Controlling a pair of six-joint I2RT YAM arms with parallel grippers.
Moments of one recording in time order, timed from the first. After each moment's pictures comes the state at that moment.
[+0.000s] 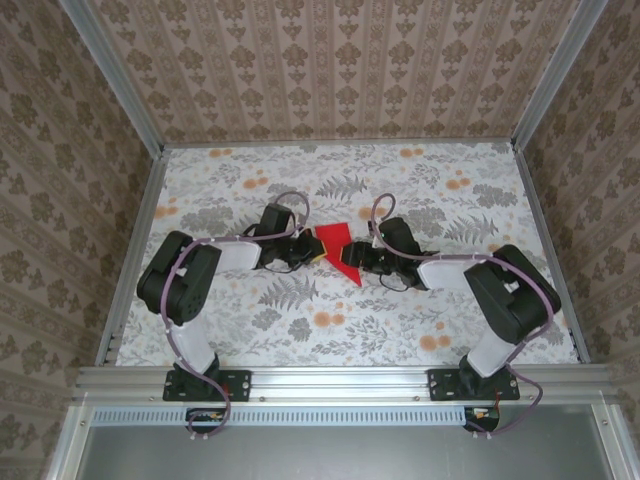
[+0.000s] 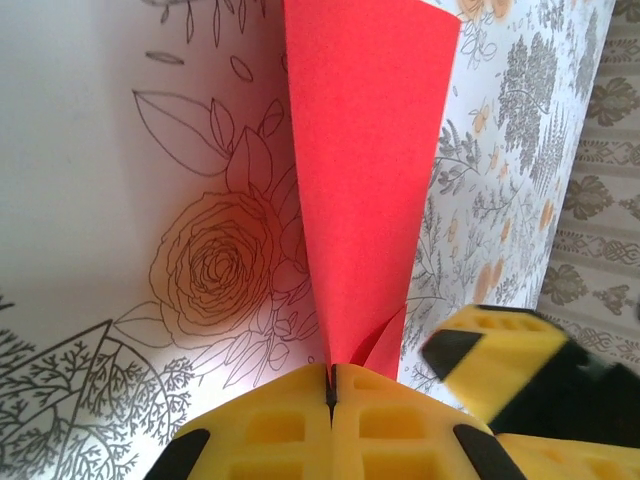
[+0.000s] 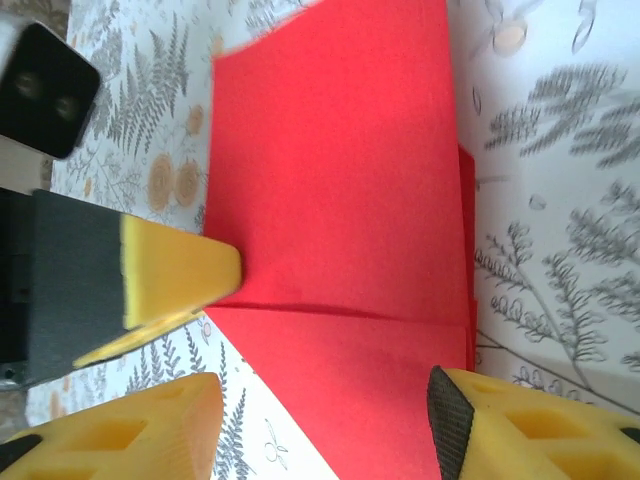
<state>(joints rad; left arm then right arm) -0.54 1.80 0.86 0.12 0.61 -0.95 0.51 1.64 0.68 0.29 -0.32 0.71</state>
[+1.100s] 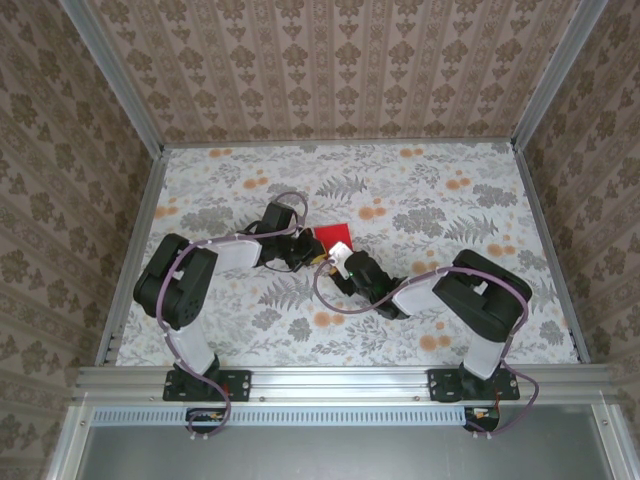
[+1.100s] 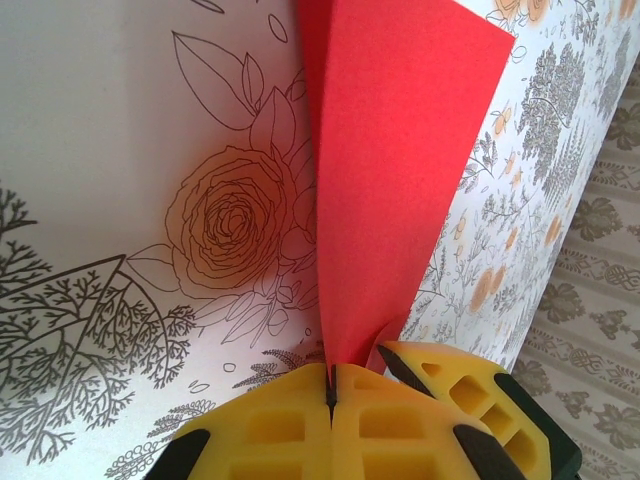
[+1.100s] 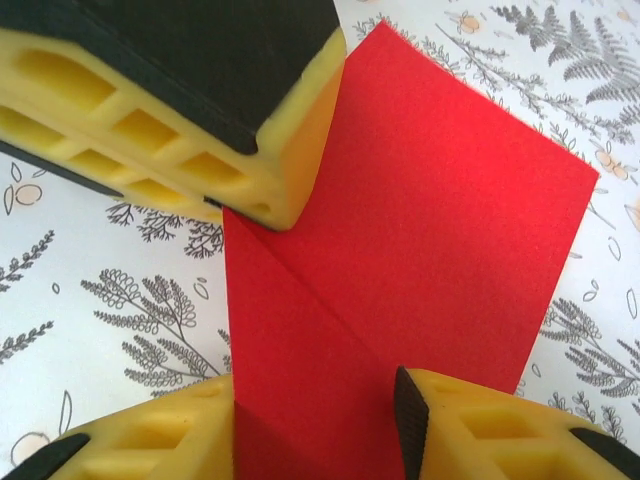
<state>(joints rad) -0.55 1.77 0.89 0.00 0.58 -1.03 0.82 1.78 0.62 0.56 0.28 -0.13</state>
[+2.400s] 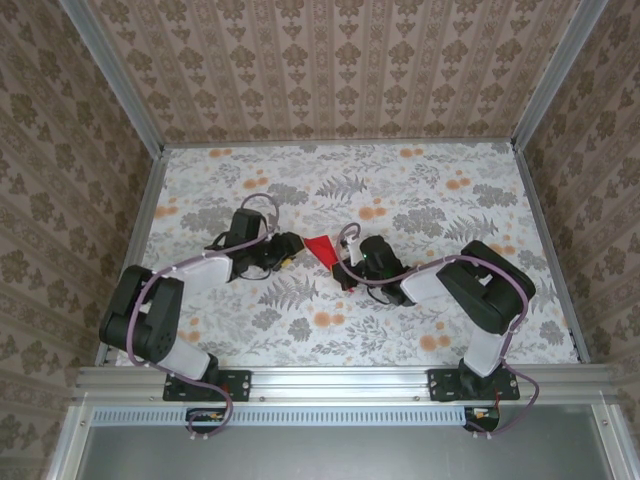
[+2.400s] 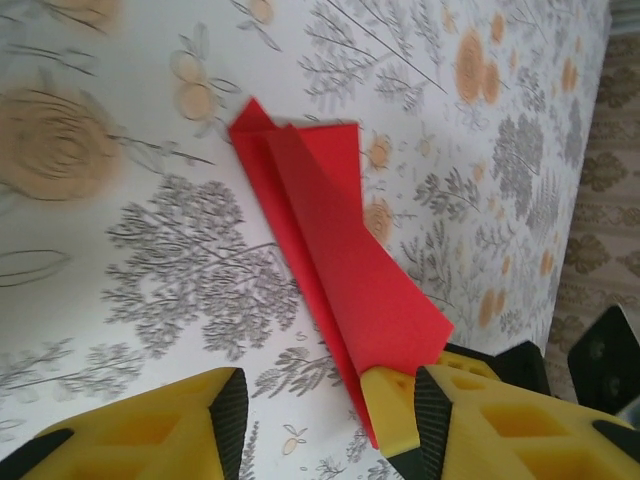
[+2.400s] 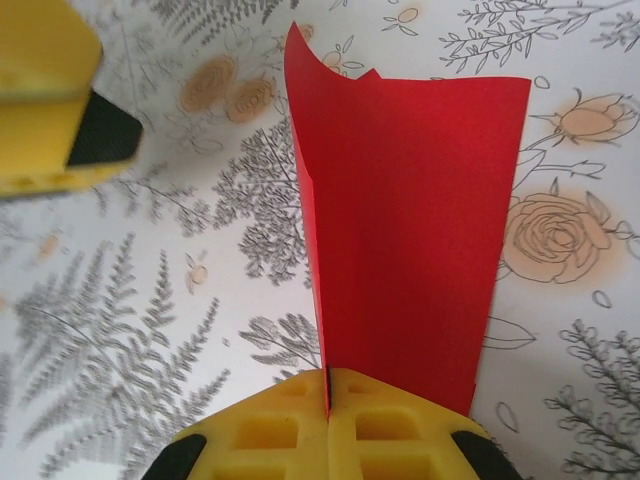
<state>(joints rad) -0.43 1.51 0.69 0.04 0.53 -0.90 0.65 1.79 0.64 0.57 -0.25 0.39</state>
